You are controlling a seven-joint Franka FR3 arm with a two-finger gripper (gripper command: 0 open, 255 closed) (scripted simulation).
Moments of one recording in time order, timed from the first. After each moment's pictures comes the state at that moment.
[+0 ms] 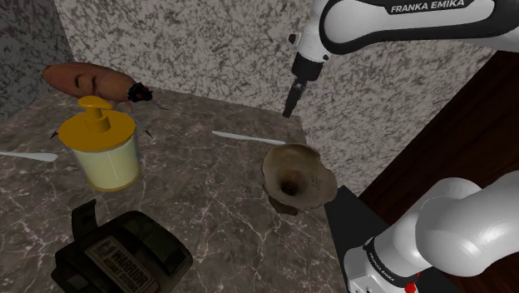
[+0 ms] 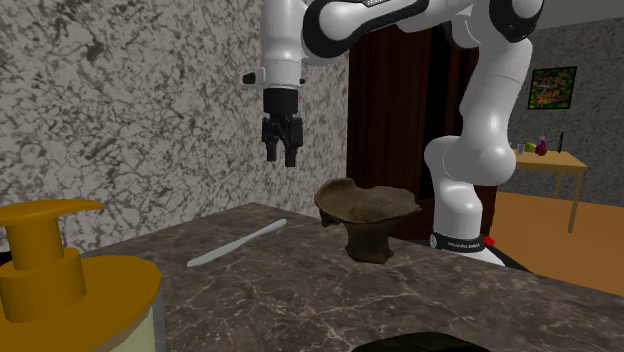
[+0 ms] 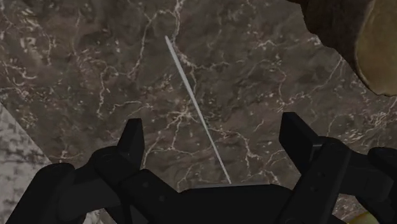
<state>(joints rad) 0.11 -0.32 0.02 -2.27 0.01 1.98 -0.44</state>
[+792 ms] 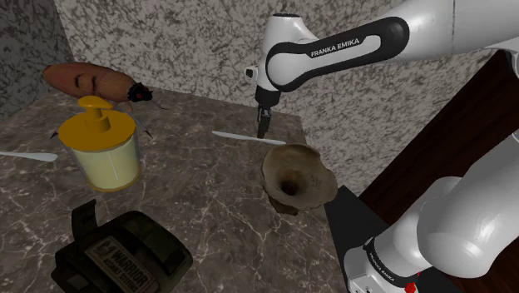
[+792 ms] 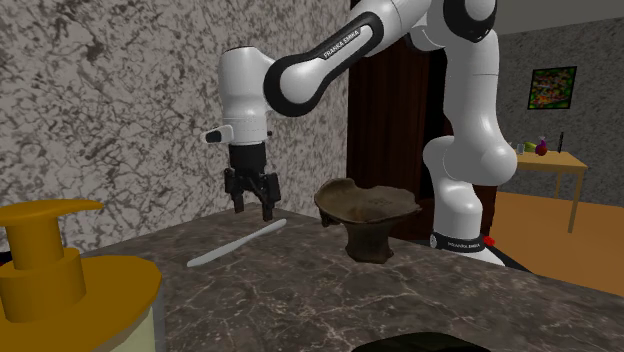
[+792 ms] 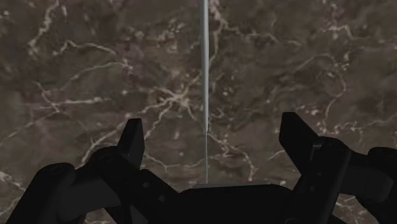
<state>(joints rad) 0.16 0.02 0.04 -2.18 -0.04 2.16 -0.69</state>
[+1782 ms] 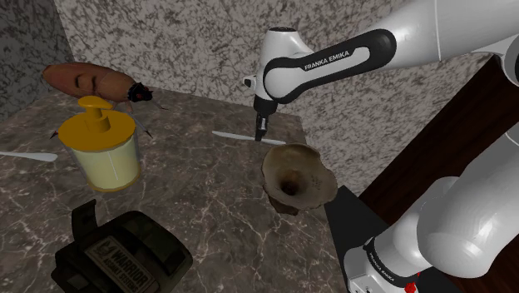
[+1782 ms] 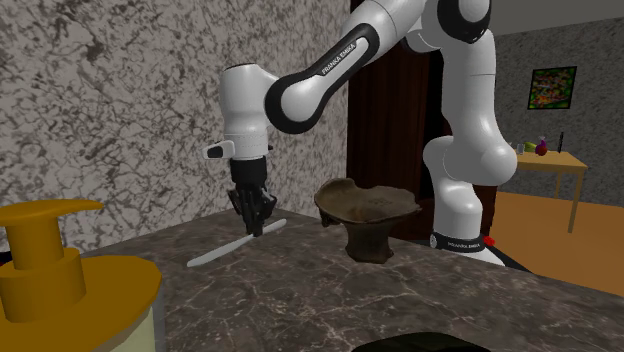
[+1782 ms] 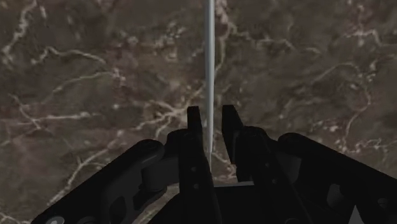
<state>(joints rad) 0.16 0.06 0.04 -2.22 -0.04 2.23 -0.69</state>
